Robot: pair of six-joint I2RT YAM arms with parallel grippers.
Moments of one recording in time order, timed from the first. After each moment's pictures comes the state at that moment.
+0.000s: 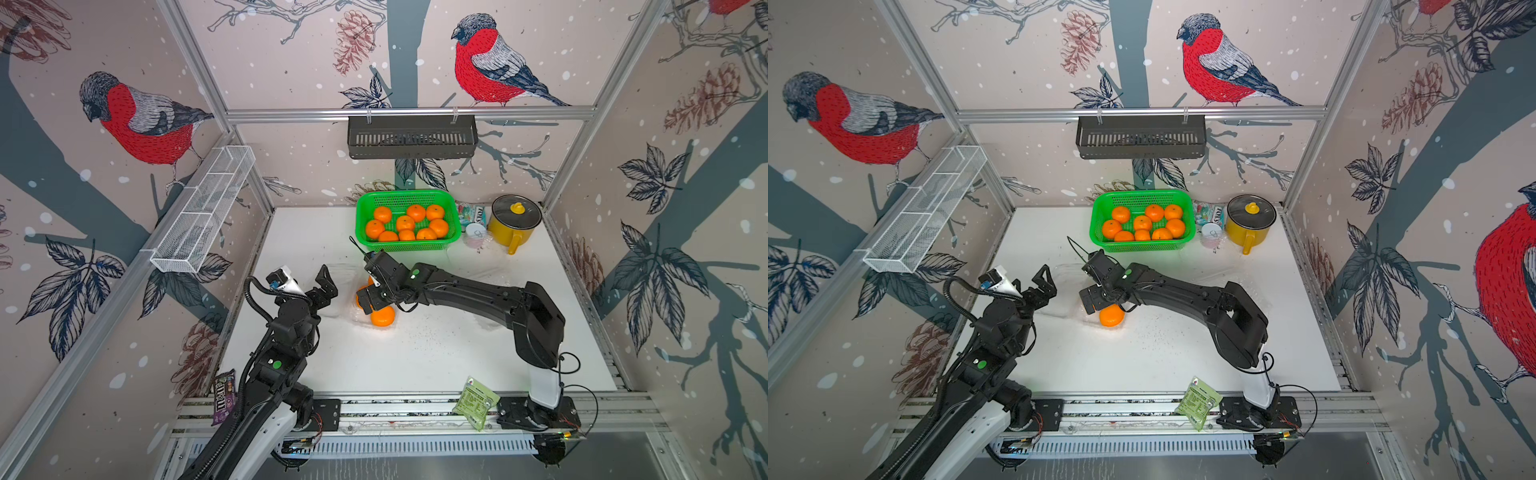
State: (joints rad) left arm -0.39 0.52 0.40 -0.03 -0.47 -0.54; right arm 1.05 1.97 1.60 -0.60 0.03 0.45
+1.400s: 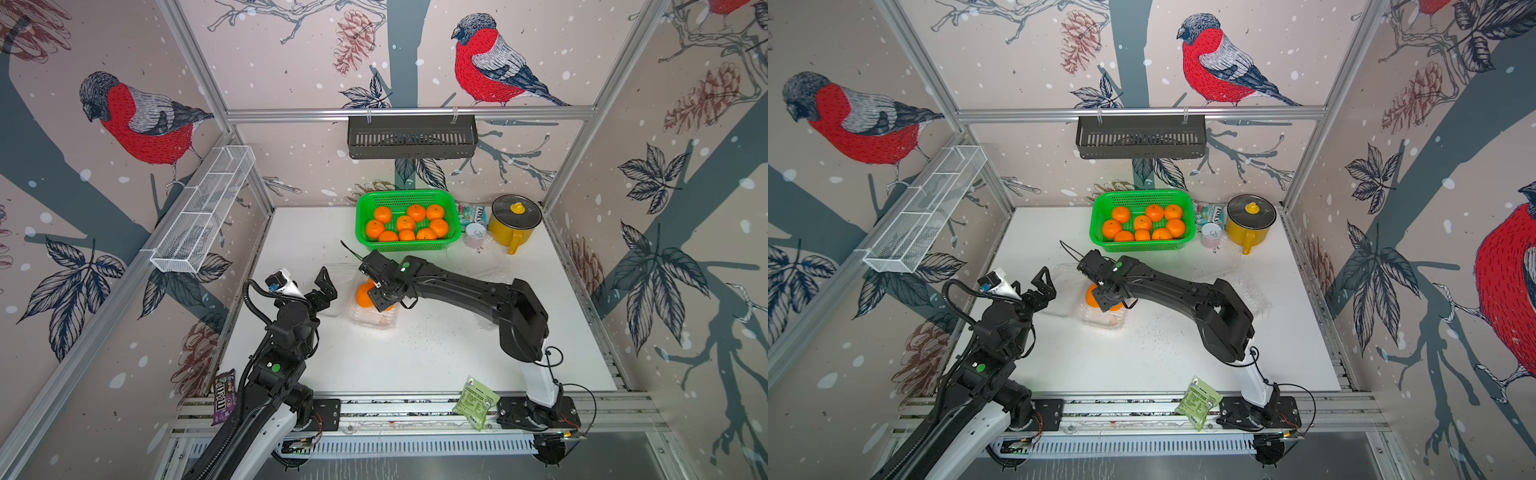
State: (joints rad) left arm -0.39 0.49 0.39 -0.04 -0.47 -0.54; right arm 1.03 2.03 1.80 -0.87 0.13 0.31
